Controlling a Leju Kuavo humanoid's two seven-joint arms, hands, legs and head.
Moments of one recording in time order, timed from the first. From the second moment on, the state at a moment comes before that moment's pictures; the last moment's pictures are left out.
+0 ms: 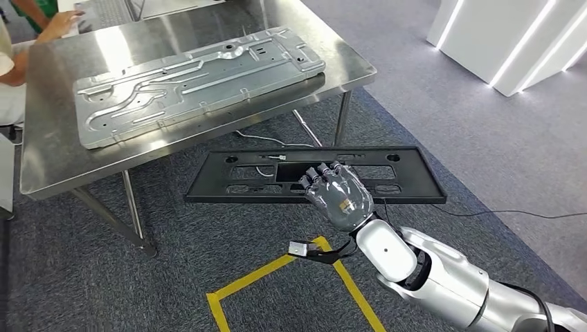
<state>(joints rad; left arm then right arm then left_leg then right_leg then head) -0.01 -0.03 0.68 -0.18 -1.49 -0.23 0.14 -0.71 -0.42 0.94 -1.57 1.57 -0.07 0.17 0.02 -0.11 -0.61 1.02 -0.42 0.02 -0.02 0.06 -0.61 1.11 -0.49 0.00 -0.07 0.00</state>
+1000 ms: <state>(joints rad) -0.01 -0.02 0.68 -0.18 -1.50 -0.27 0.11 -0.73 -0.42 0.93 -1.54 1.55 -0.06 0.12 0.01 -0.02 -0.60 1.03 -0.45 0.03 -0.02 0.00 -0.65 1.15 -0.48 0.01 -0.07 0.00</state>
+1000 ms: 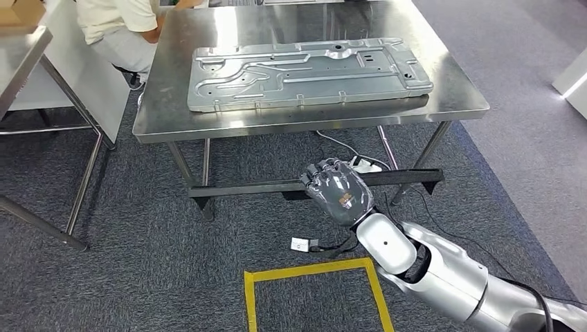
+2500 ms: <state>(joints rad) -0.01 -0.02 0.68 -0.18 -1.50 -0.28 0.11 -0.80 -0.49 0.80 -1.54 1.54 0.00 0.17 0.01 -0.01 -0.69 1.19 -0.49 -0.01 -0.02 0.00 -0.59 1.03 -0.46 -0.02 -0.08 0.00</state>
